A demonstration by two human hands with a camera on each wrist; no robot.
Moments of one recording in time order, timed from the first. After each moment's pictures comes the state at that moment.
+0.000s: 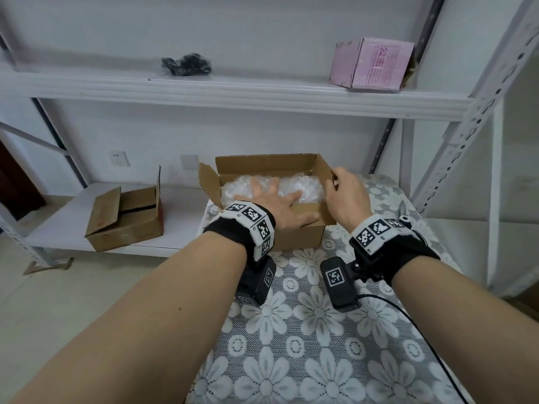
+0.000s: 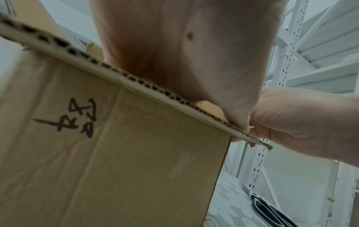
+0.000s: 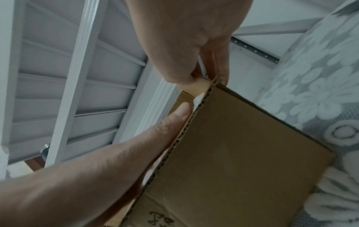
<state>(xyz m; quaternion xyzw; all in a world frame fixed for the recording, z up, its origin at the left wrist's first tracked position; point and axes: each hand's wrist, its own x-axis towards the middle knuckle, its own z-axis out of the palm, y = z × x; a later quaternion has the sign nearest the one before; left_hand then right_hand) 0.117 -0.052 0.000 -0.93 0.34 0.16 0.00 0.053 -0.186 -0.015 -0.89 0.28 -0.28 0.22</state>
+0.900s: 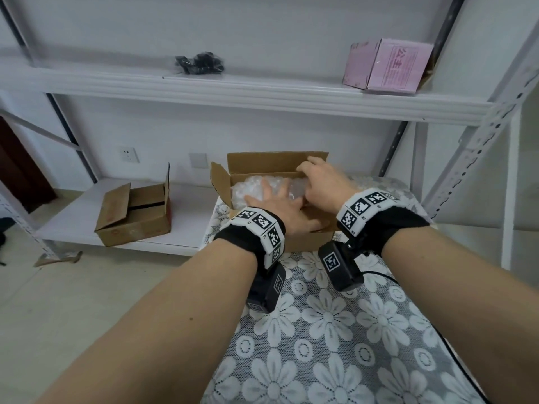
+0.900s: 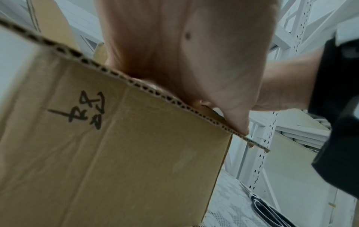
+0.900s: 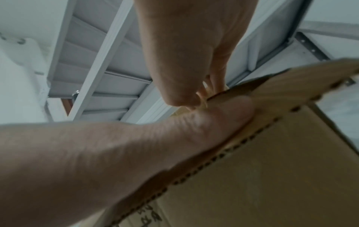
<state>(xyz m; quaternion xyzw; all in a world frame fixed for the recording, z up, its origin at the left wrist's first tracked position) 0.117 -0.048 -0.006 -0.93 0.36 0.12 -0.01 0.089 -0.162 0.015 -0.99 0.12 -0.10 0.07</state>
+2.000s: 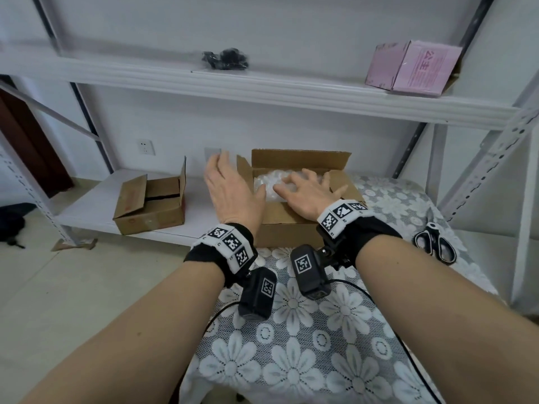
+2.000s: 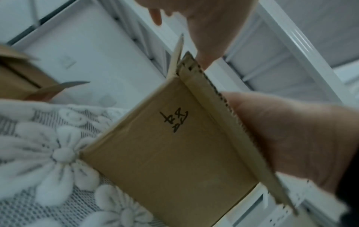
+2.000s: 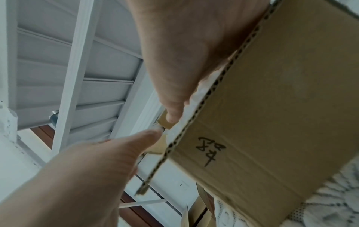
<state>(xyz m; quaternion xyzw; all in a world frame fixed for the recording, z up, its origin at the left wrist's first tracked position) 0.144 0.034 -0.022 -0.88 0.10 -0.20 -0.43 0.109 -0.097 -0.008 -0.96 0.22 0.01 0.15</state>
